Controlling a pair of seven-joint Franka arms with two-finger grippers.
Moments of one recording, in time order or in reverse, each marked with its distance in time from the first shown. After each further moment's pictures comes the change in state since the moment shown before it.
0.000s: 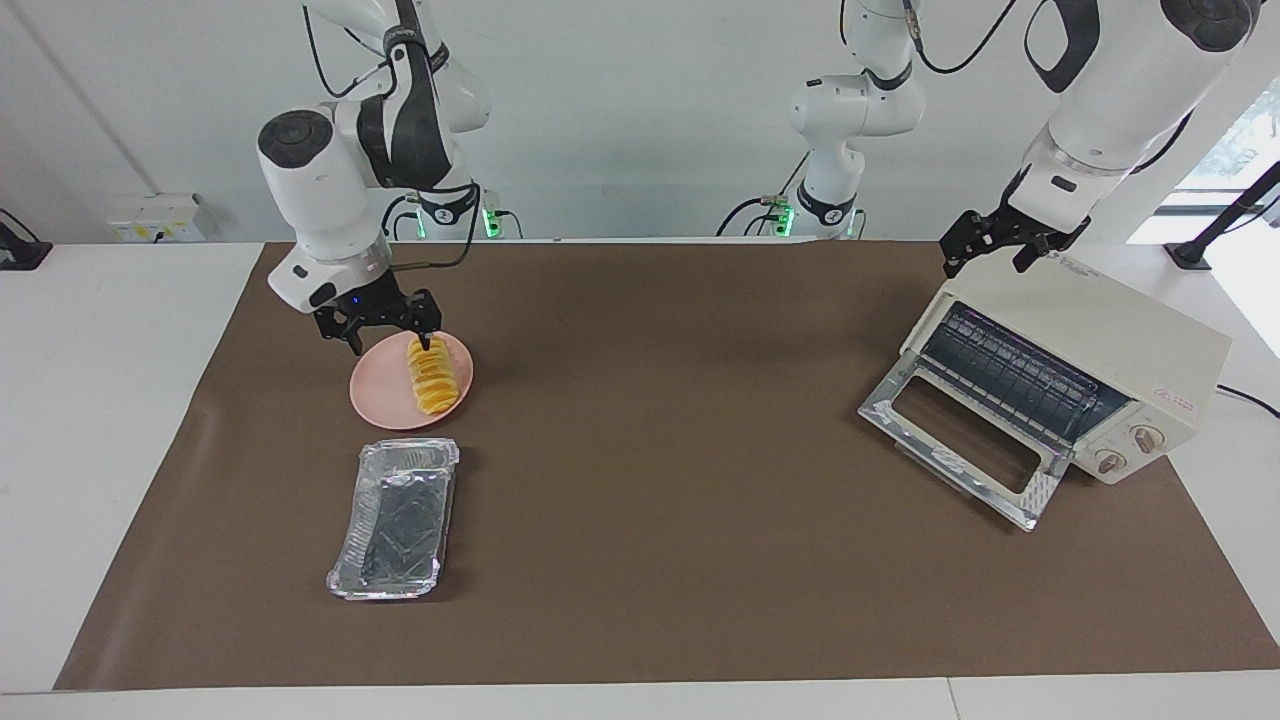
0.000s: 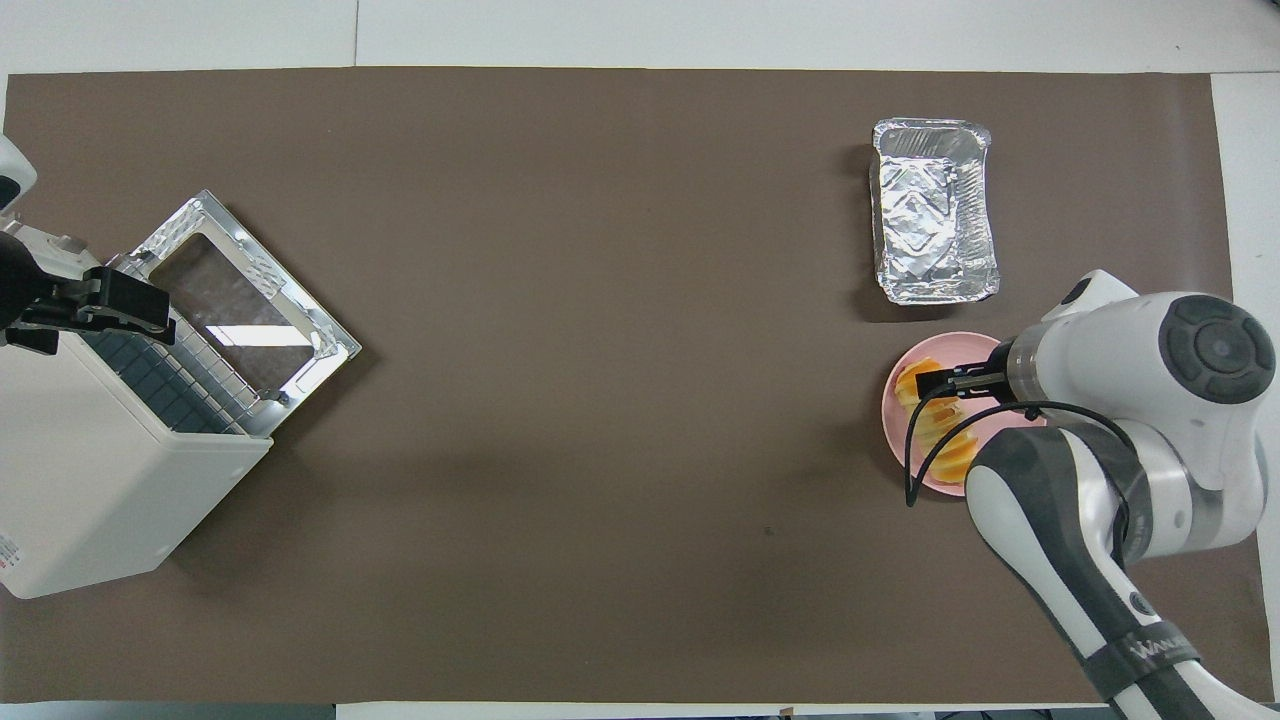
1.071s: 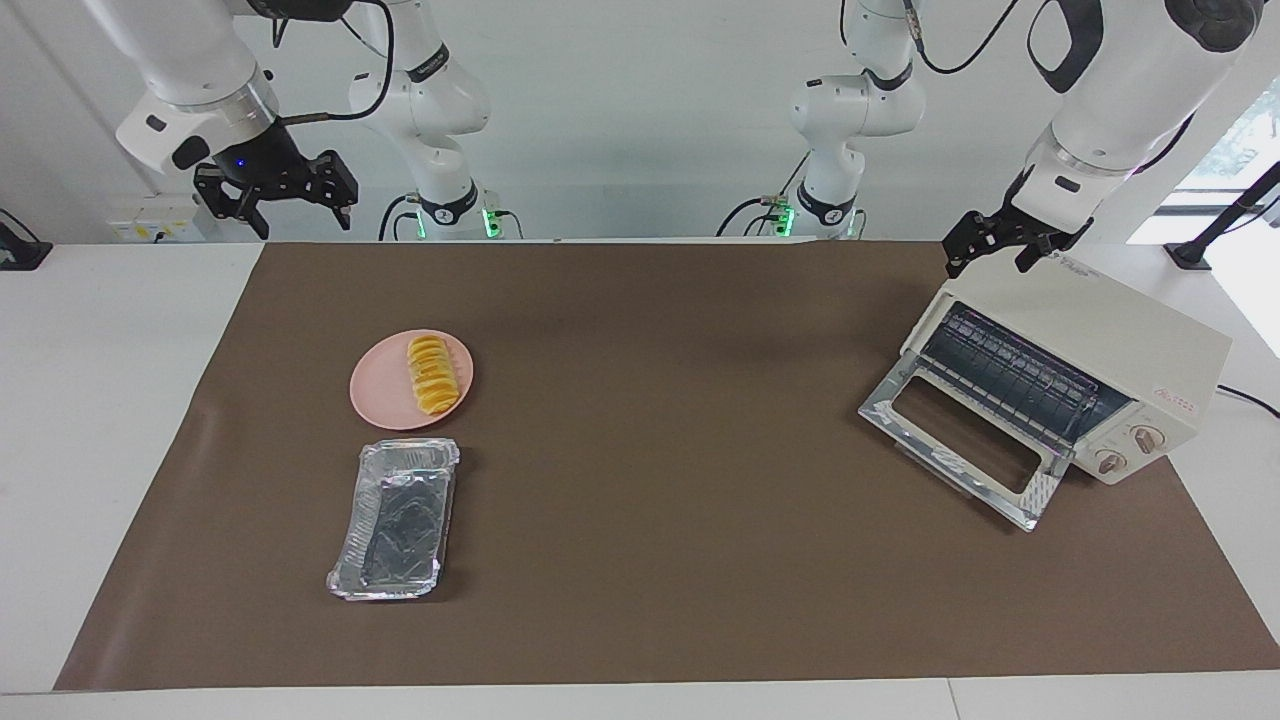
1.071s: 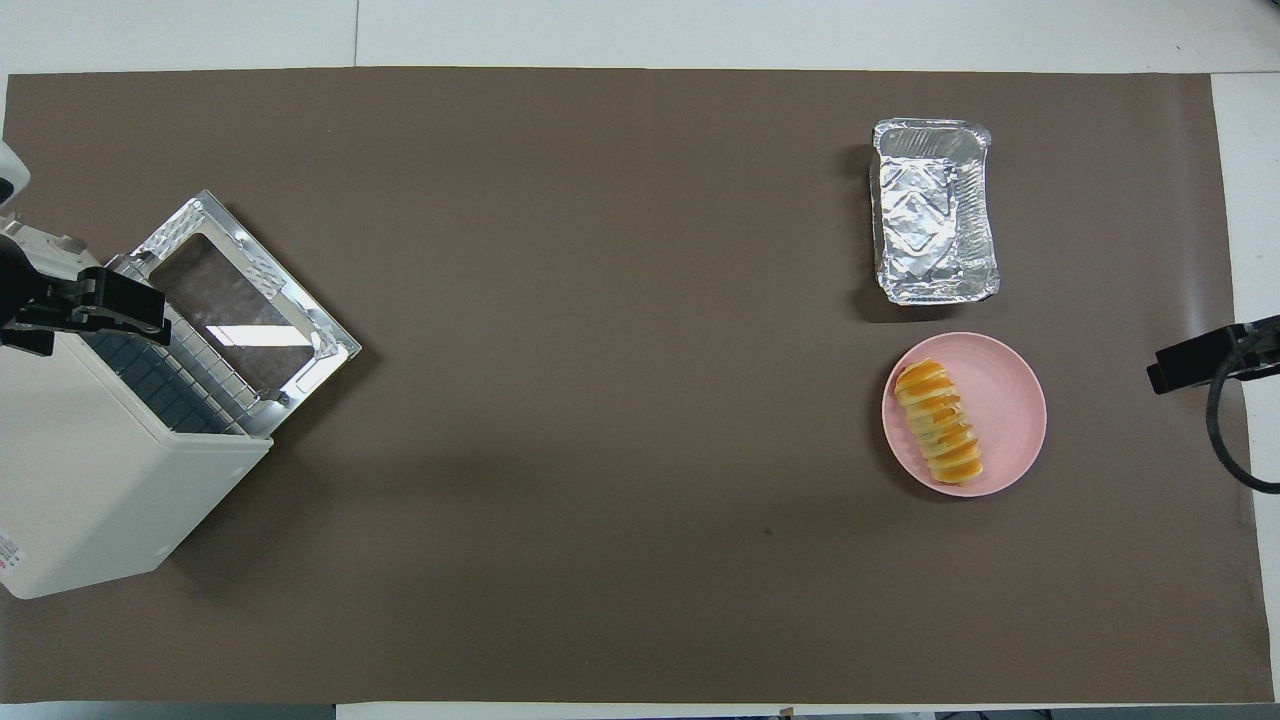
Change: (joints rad) left arm 0.002 0.000 0.003 0.000 0.000 0.000 0.000; right arm -0.095 0.021 -0.008 0.430 0.000 -0.554 -0.149
